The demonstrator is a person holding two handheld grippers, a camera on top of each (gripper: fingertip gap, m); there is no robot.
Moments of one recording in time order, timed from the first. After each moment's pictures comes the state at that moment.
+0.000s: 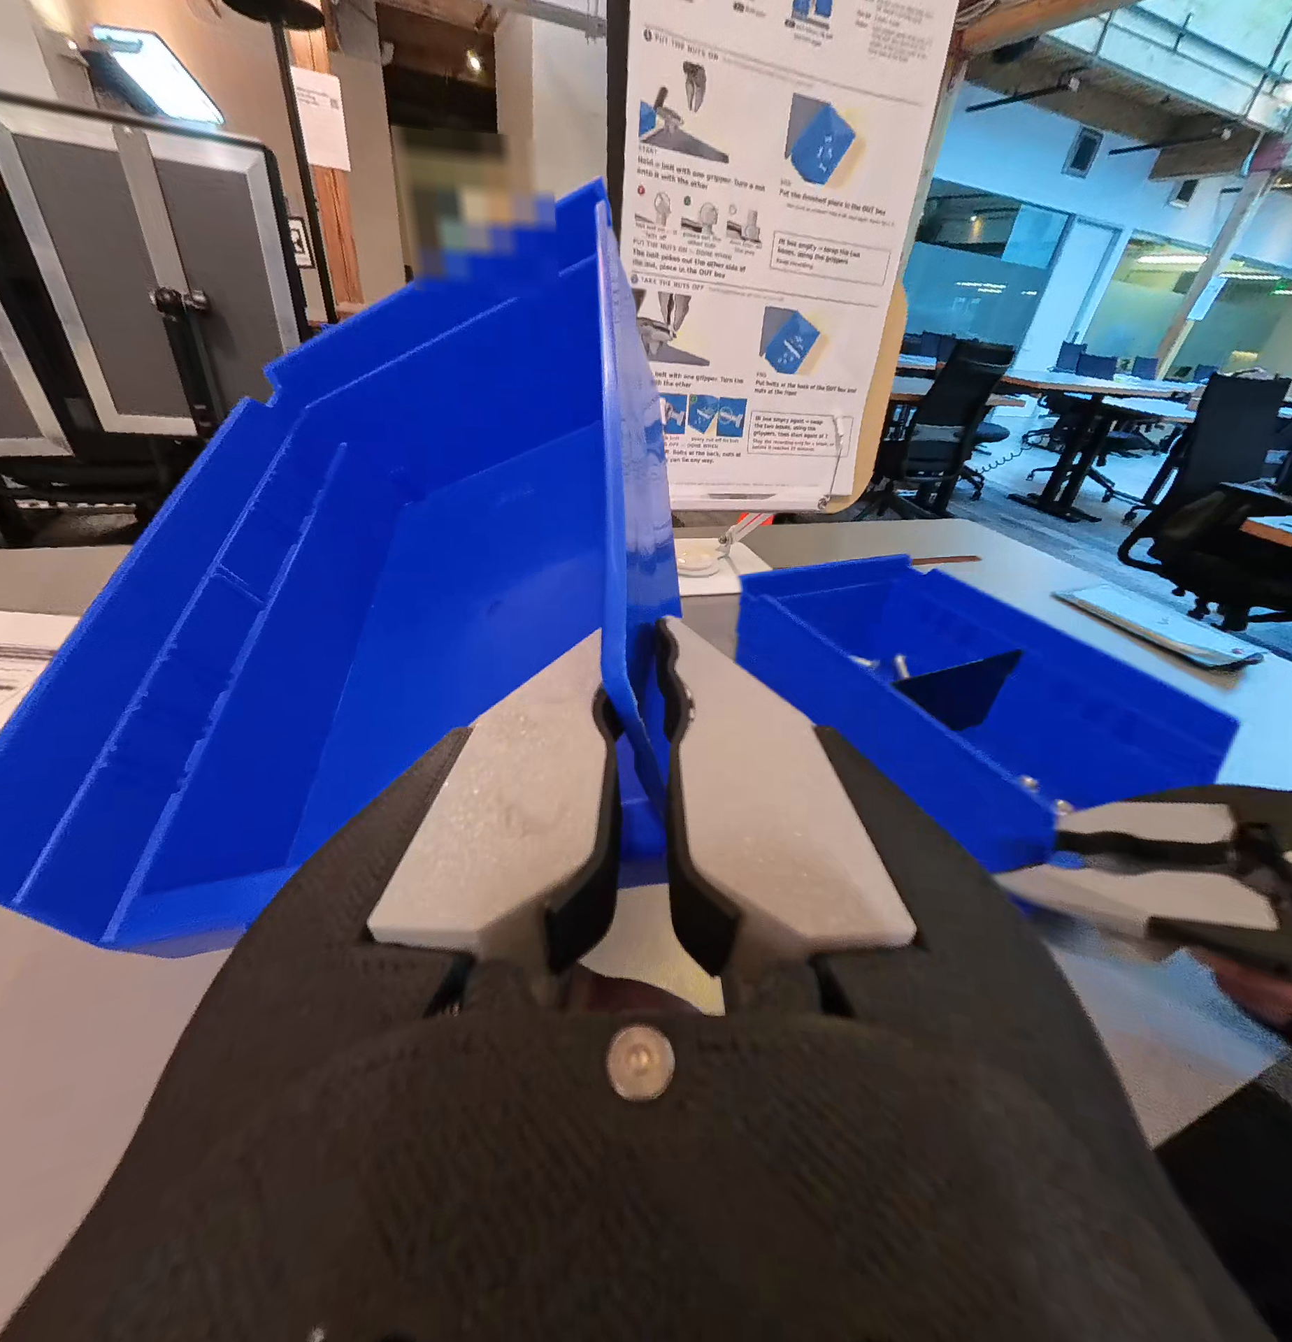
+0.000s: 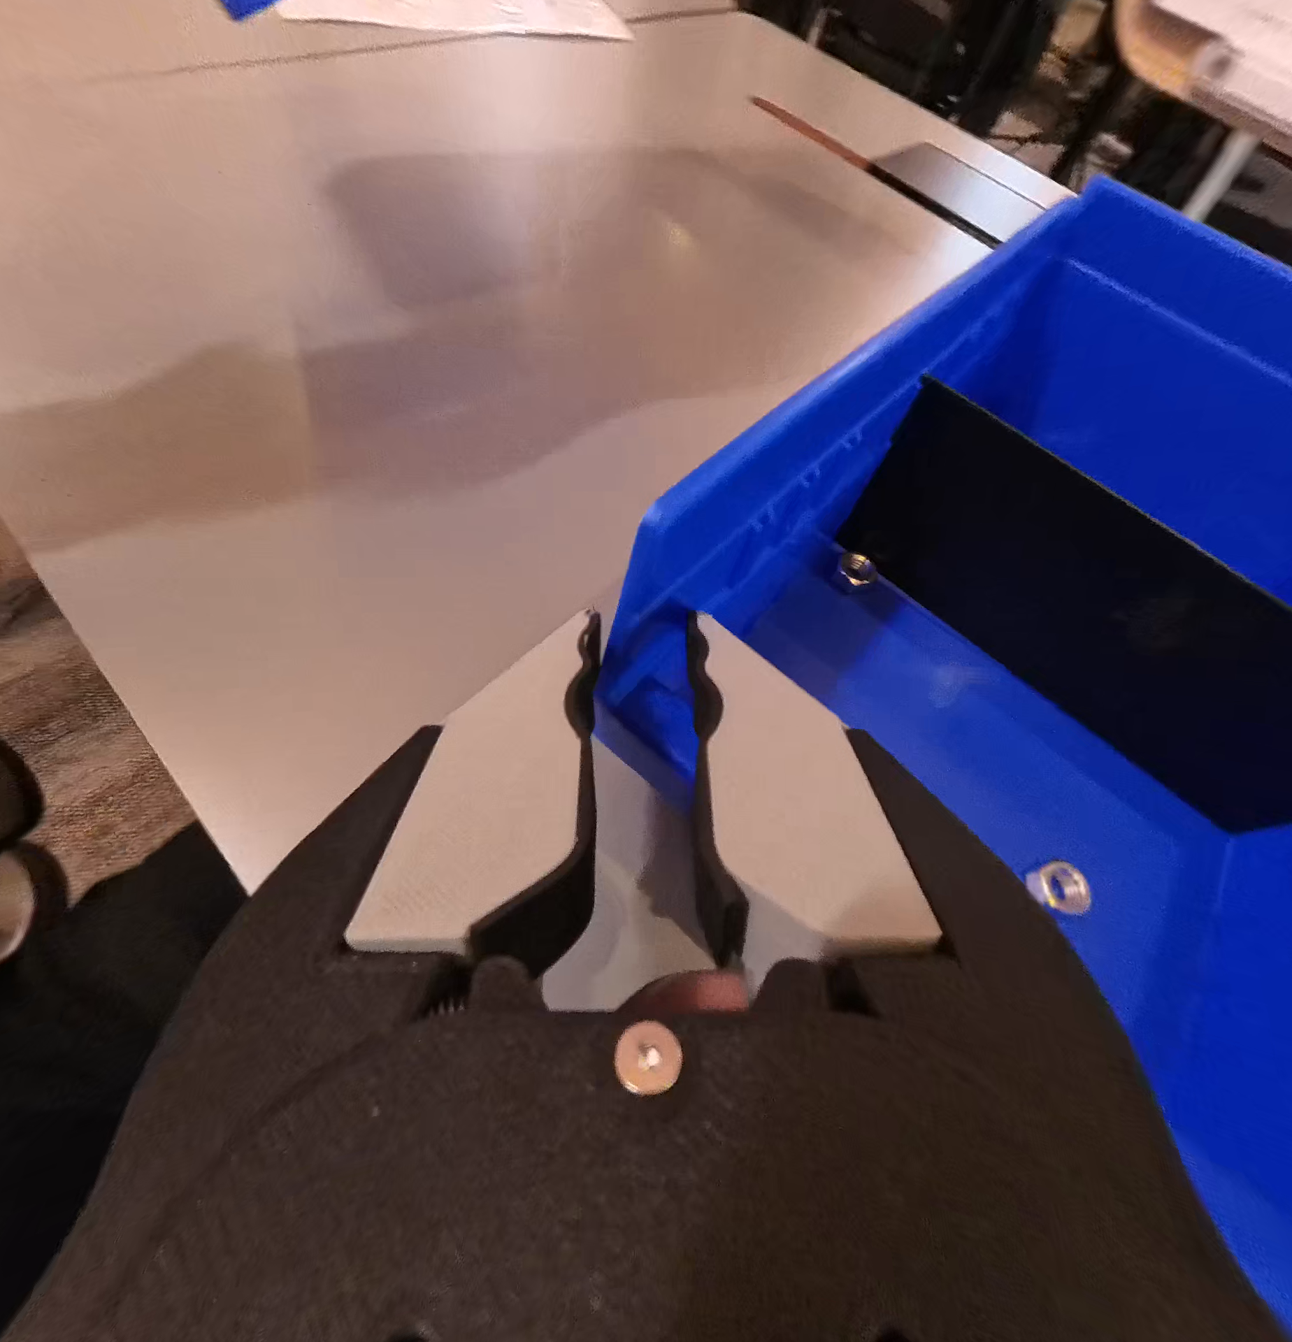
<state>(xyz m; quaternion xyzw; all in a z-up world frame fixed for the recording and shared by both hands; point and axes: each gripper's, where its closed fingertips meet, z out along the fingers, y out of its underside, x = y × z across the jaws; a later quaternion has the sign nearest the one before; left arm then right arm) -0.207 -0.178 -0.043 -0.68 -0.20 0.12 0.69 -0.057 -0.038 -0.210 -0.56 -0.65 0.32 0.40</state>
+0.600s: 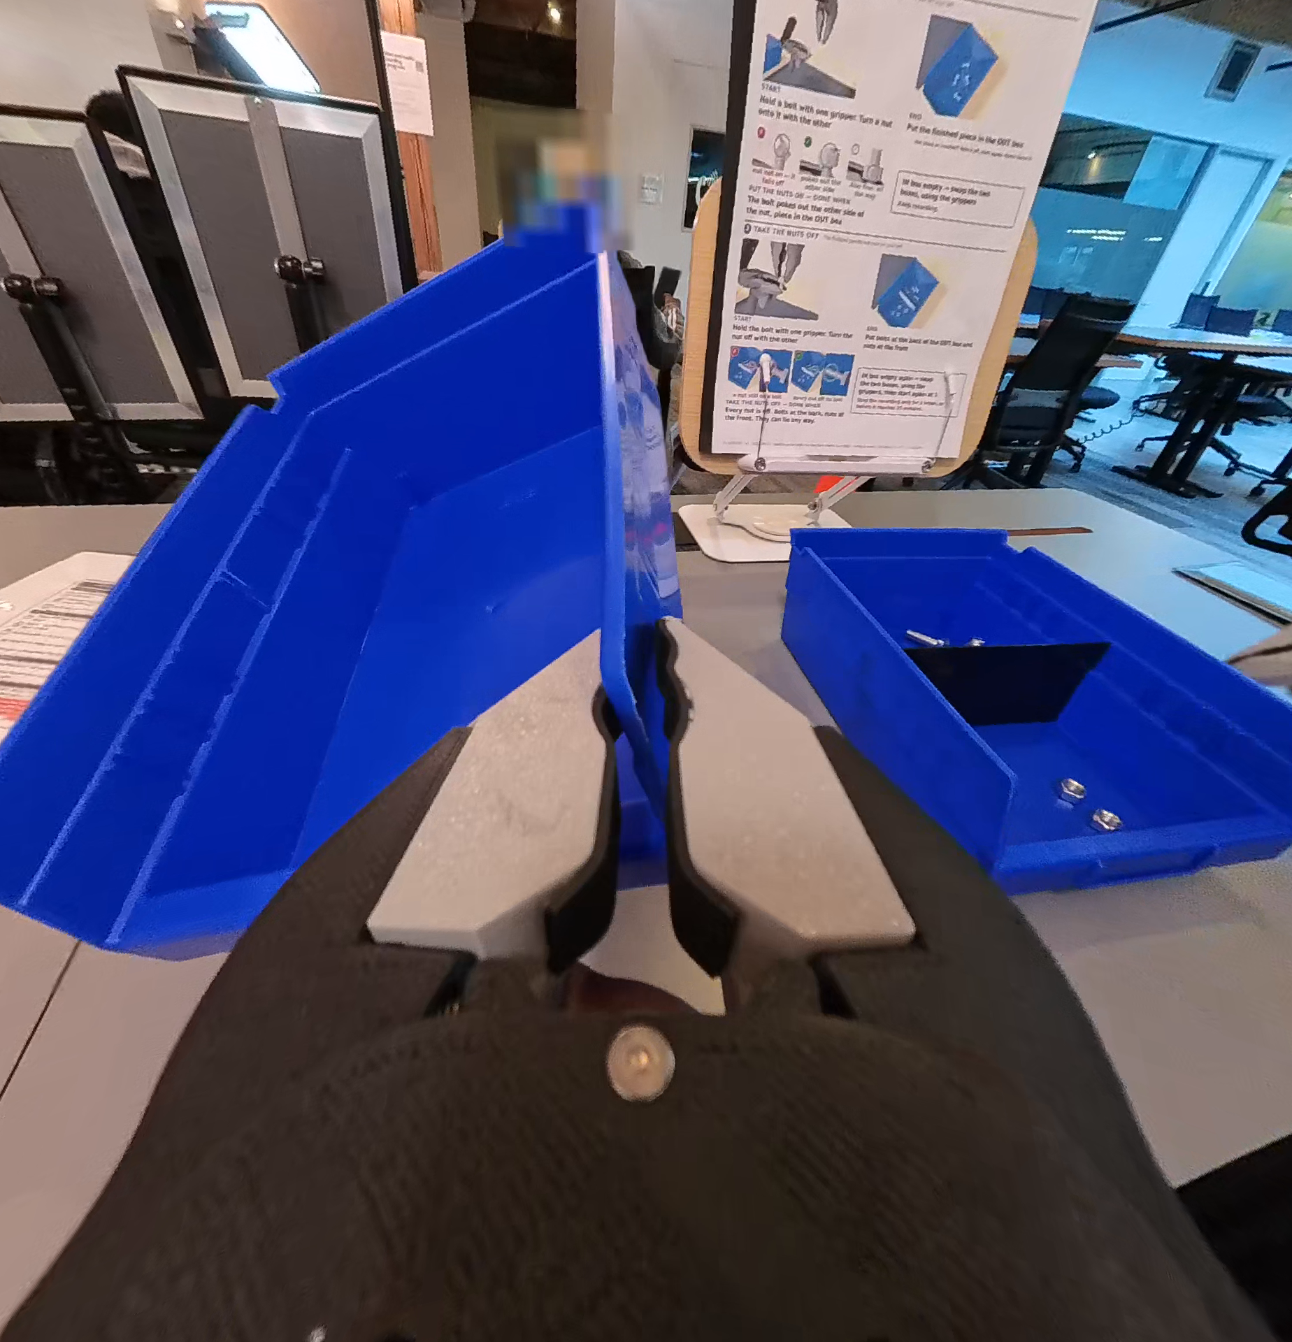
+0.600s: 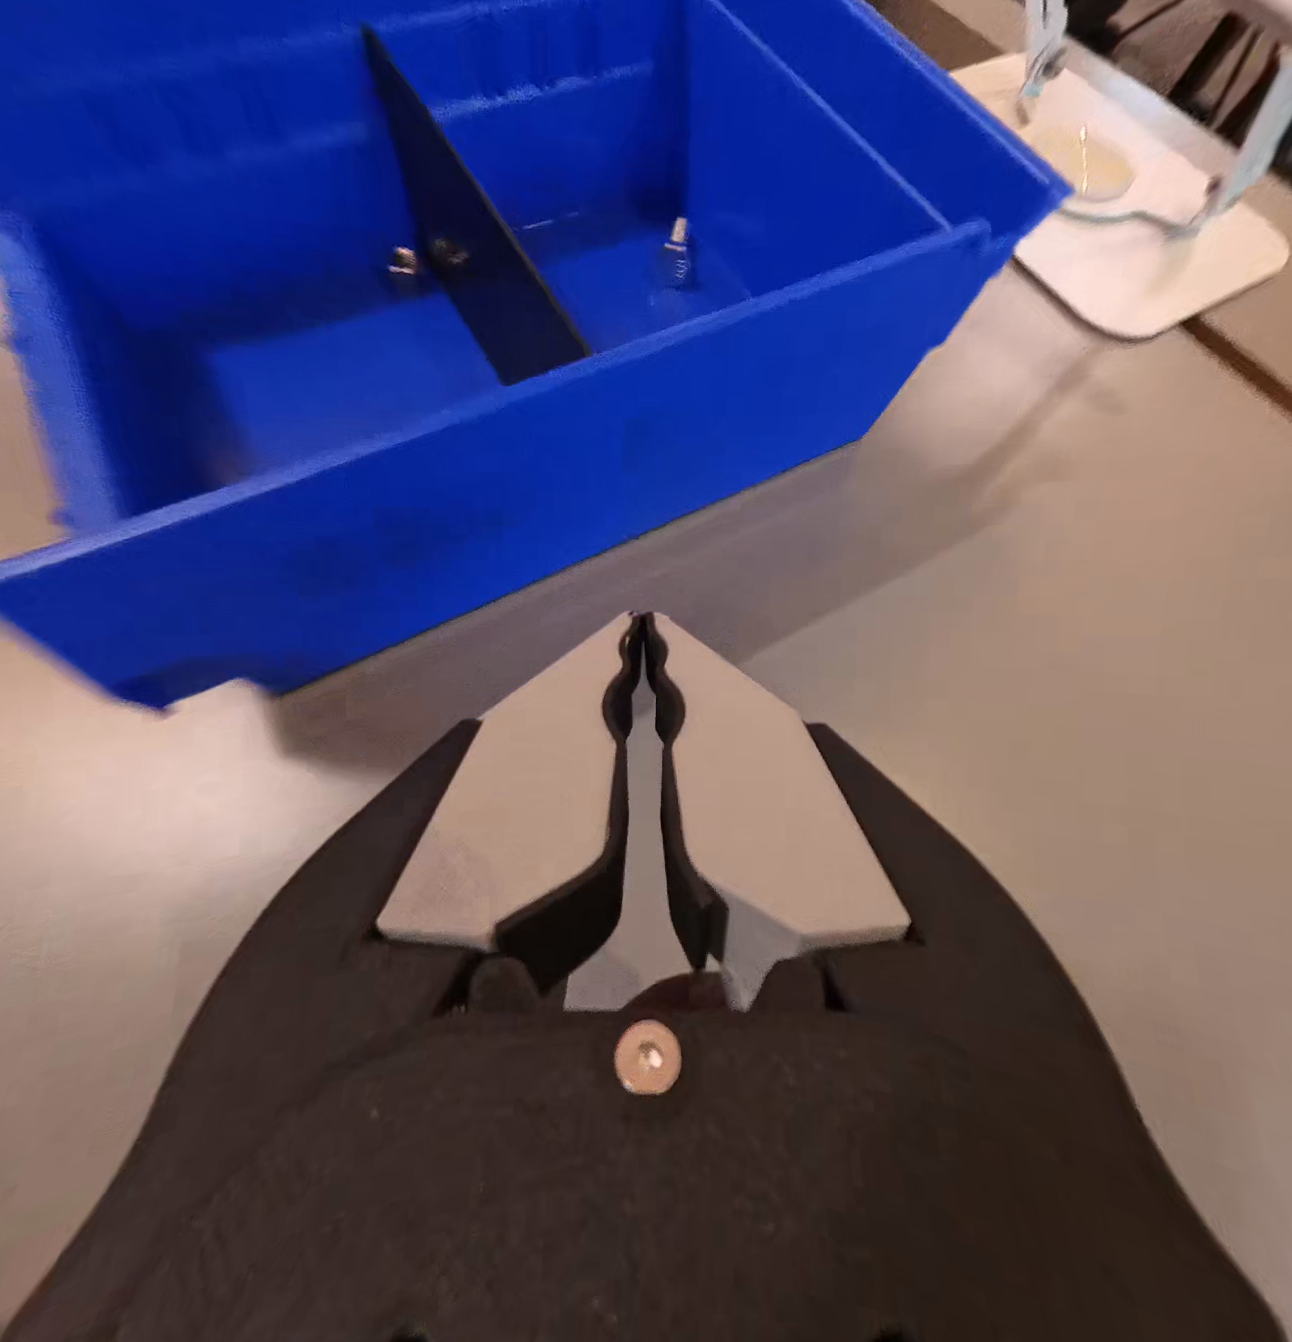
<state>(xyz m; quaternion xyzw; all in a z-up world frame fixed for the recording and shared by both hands) -0.241 -0.215 -0.060 -0.69 -0.23 0.16 0.66 0.000 0.163 -0.205 -0.55 -0.70 0.34 0.30</state>
